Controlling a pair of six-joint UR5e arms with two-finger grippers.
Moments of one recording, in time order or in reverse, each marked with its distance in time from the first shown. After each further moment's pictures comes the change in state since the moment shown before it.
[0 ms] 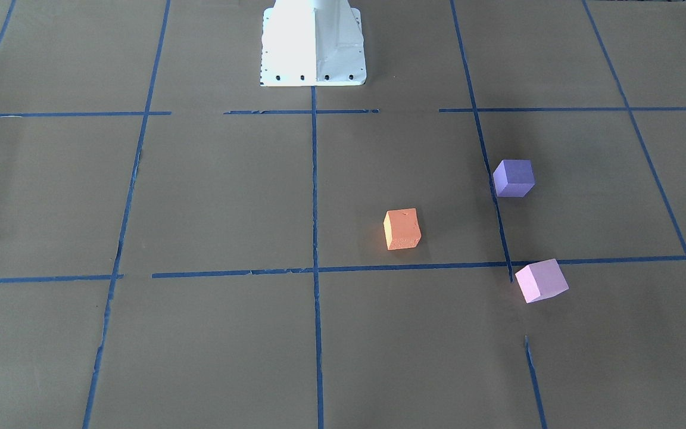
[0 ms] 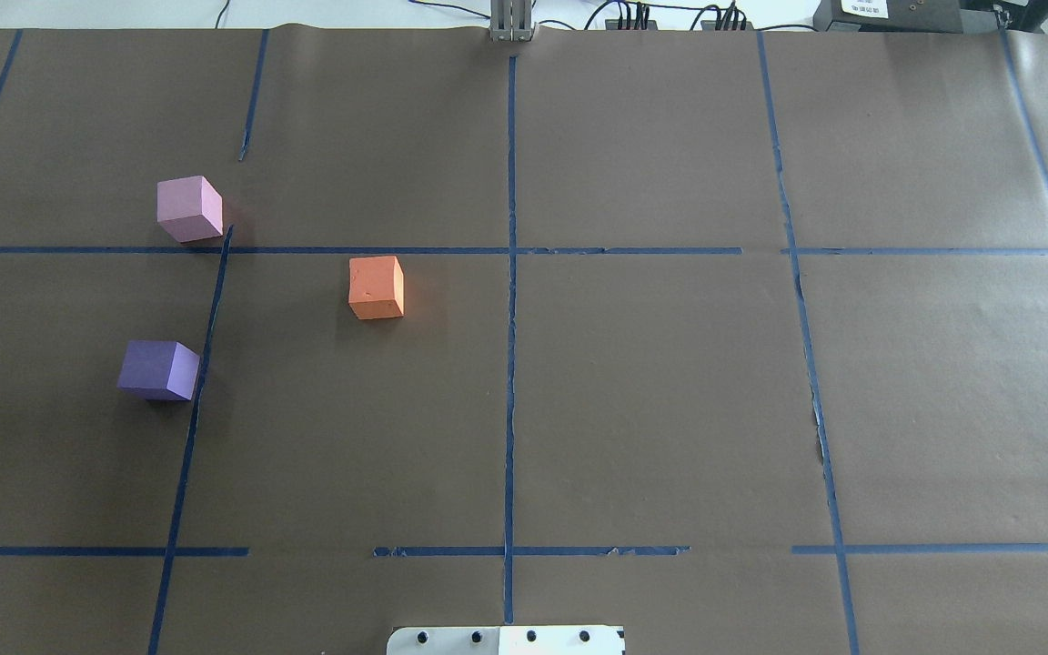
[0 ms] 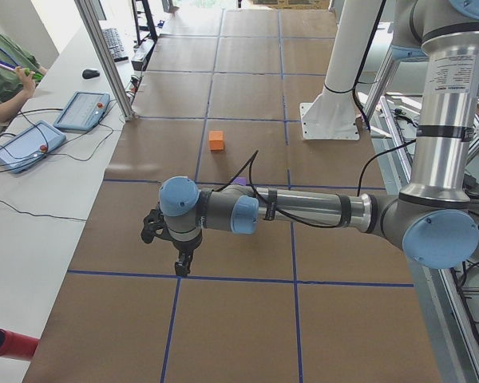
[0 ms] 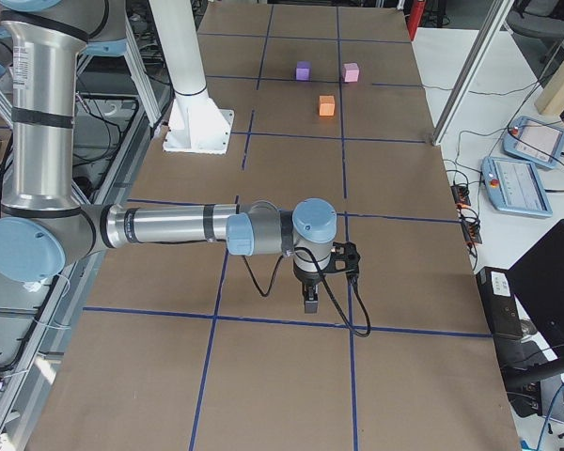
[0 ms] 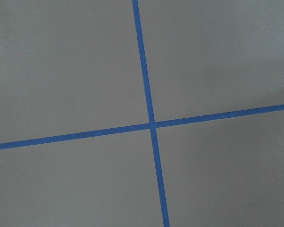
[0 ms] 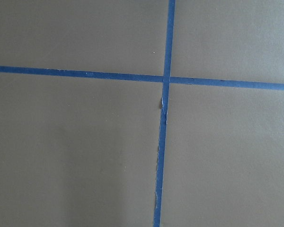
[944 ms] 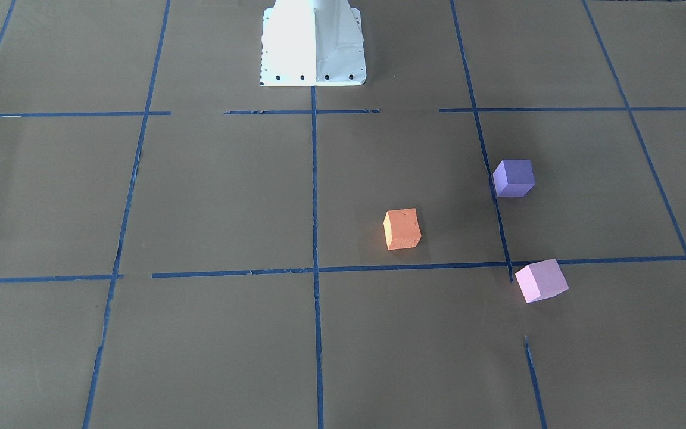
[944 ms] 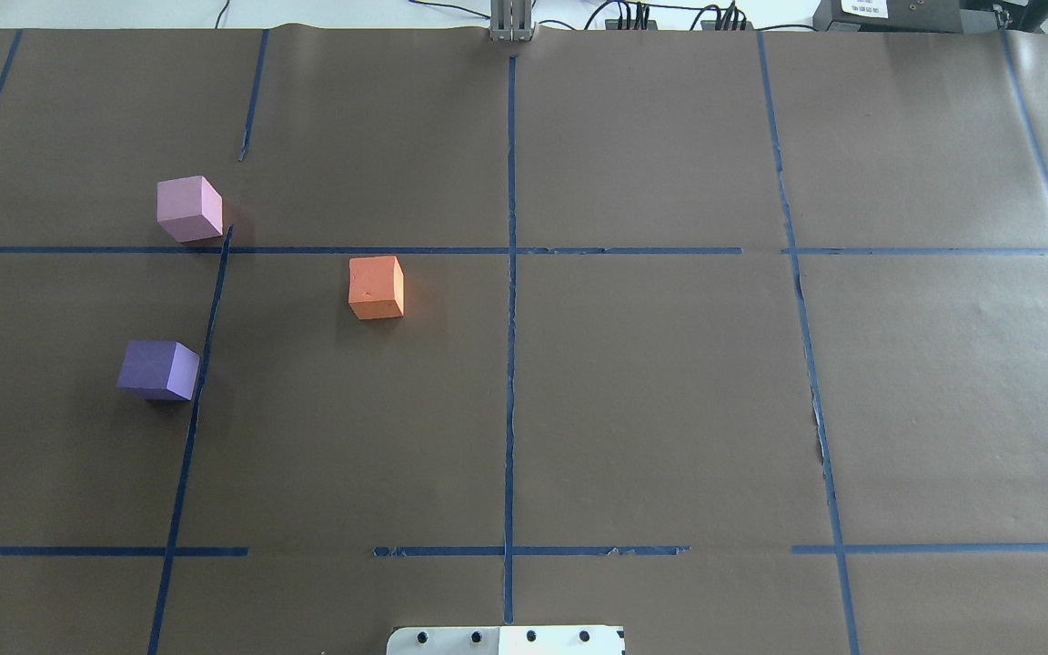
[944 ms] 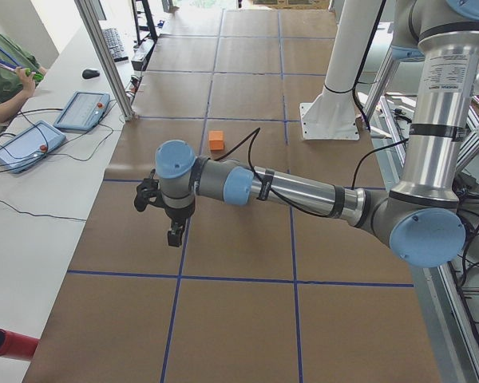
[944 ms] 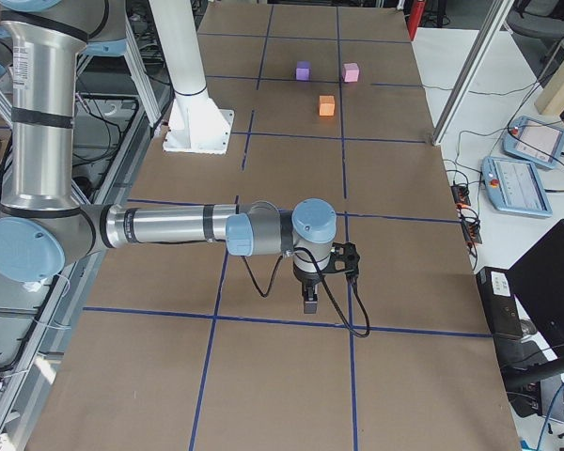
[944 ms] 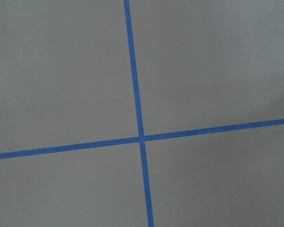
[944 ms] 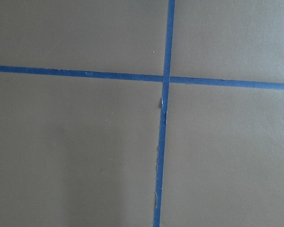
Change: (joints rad) left arm 0.057 -0.055 -0.179 0.066 0.000 -0.174; right arm 0.000 -0.001 0.000 0.000 0.000 0.000
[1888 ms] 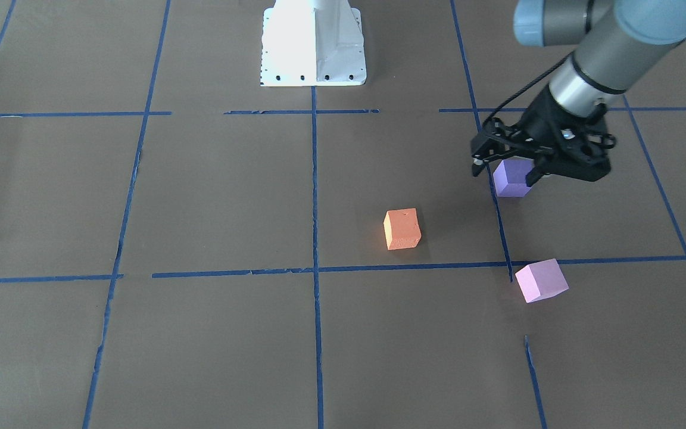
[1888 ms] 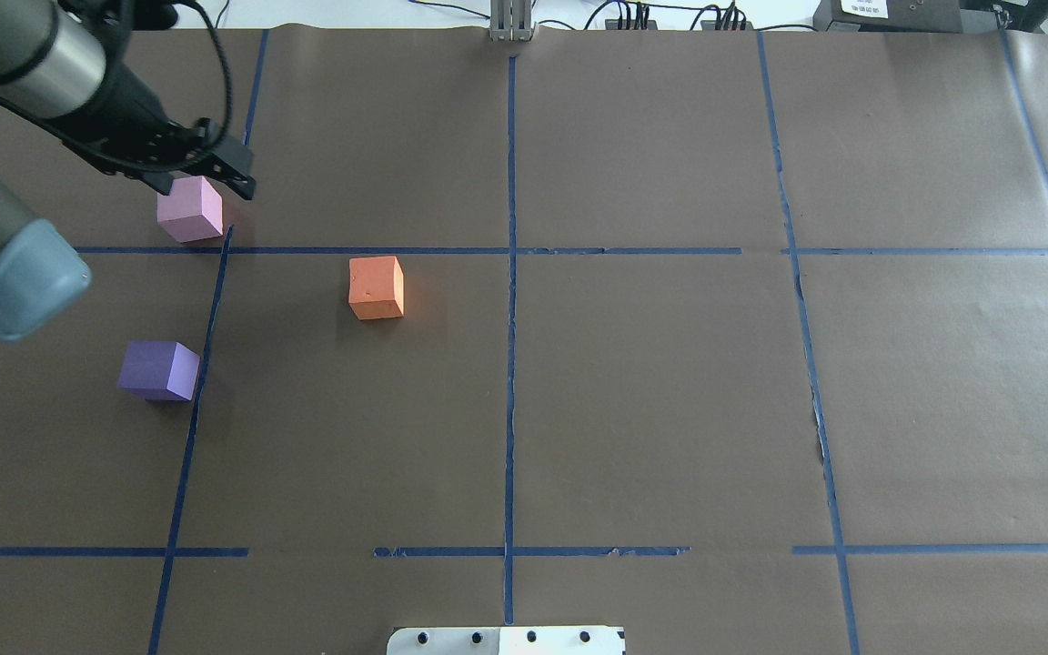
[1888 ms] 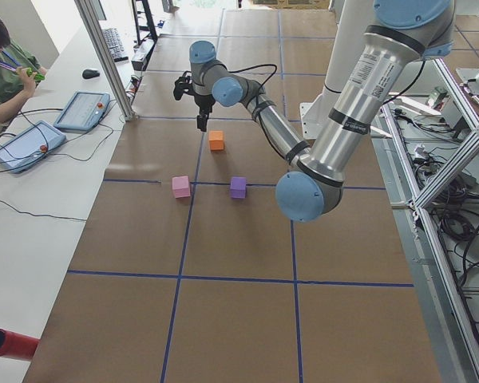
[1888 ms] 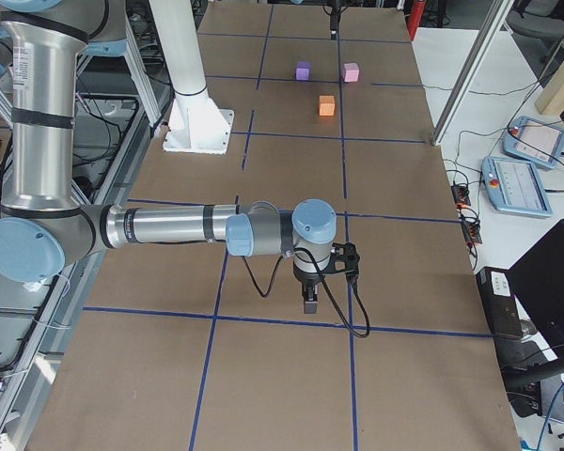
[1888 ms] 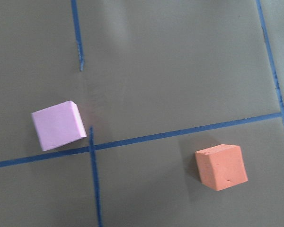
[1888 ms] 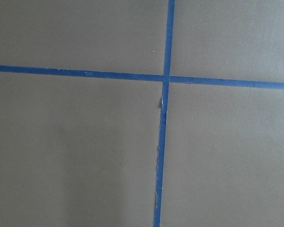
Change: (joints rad) left arm 0.583 -0.411 -0.103 0.025 0.162 -0.695; right arm 0.000 0.000 0.000 0.000 0.000 0.000
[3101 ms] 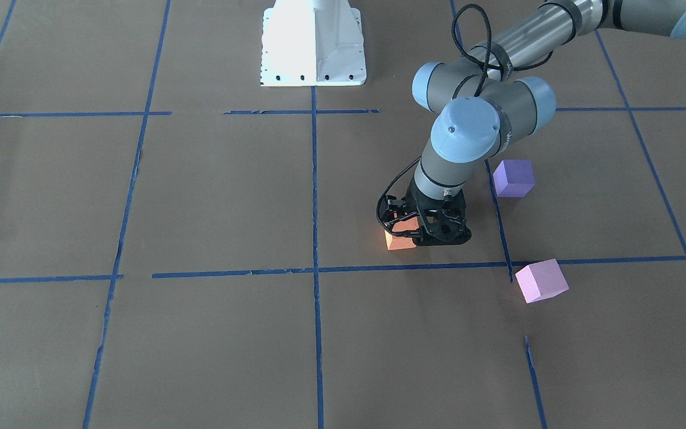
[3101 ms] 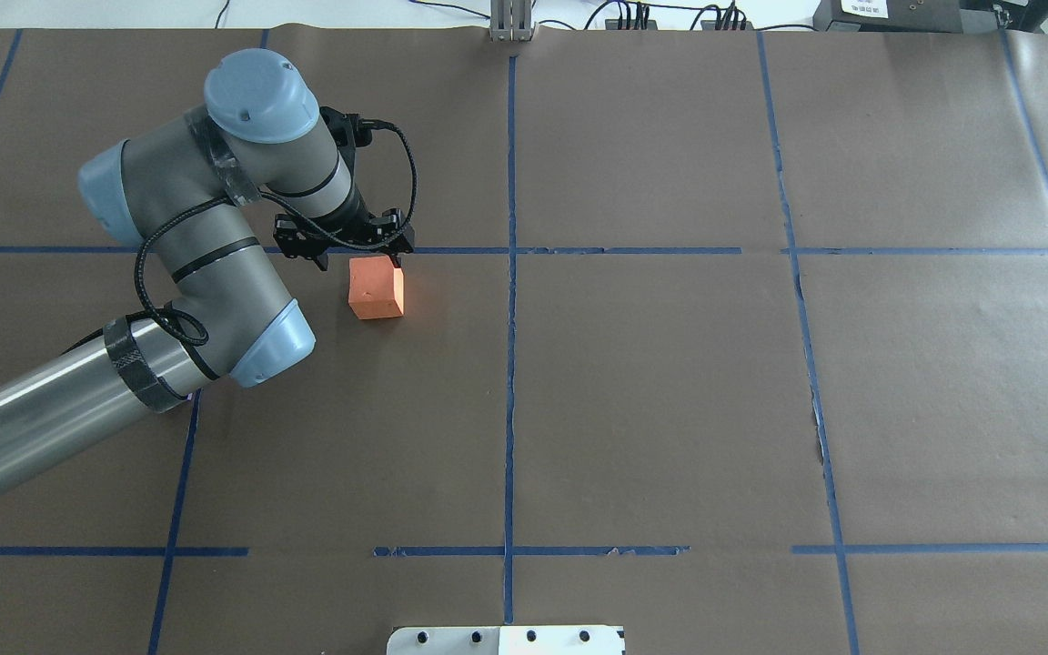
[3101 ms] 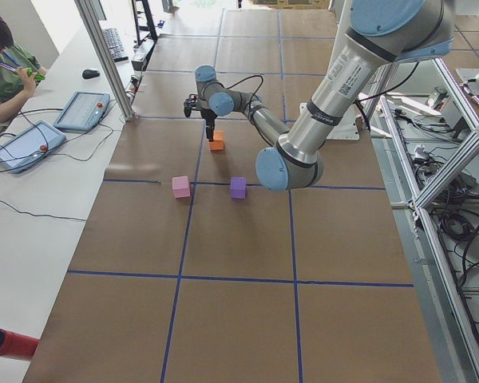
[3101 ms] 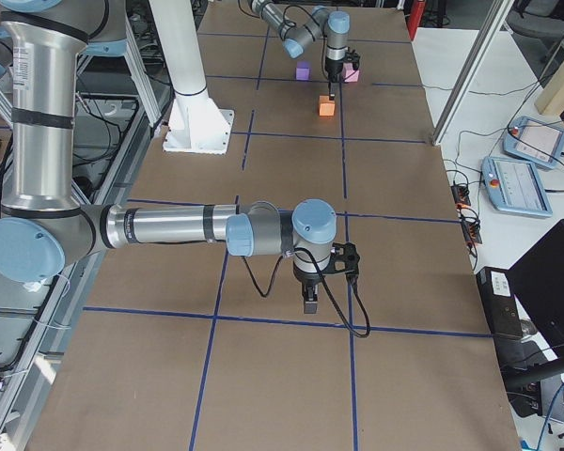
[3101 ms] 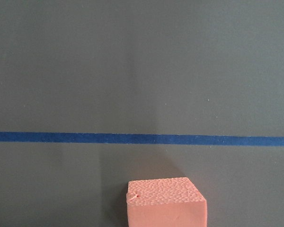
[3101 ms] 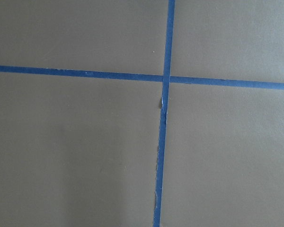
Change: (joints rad) left arm 0.201 -0.176 0.407 -0.169 0.132 -0.251; right arm 0.000 0.000 0.000 0.000 0.000 0.000
